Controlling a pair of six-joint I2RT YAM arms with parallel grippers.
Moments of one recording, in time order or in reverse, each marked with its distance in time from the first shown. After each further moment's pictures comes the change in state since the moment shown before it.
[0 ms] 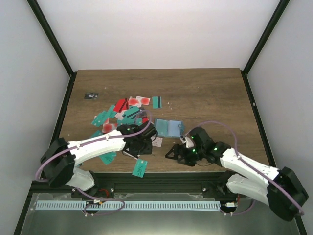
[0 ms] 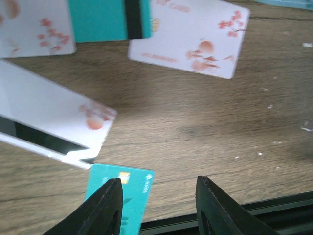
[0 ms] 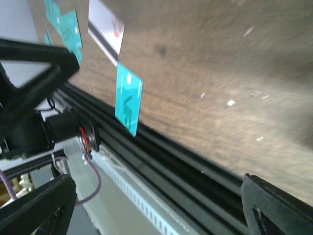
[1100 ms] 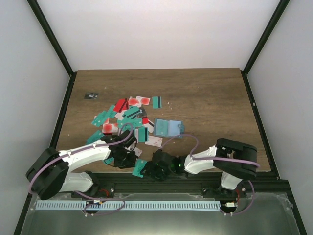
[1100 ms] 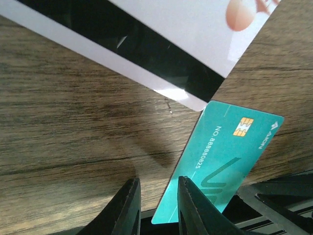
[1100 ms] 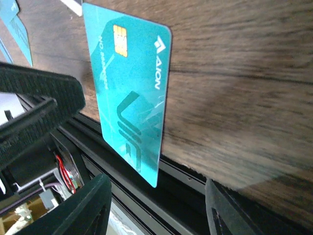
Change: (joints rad) left arm 0.196 -0.211 -0.418 0.113 0.296 0.126; right arm 0.616 0.647 0.095 0.692 0.404 0.589
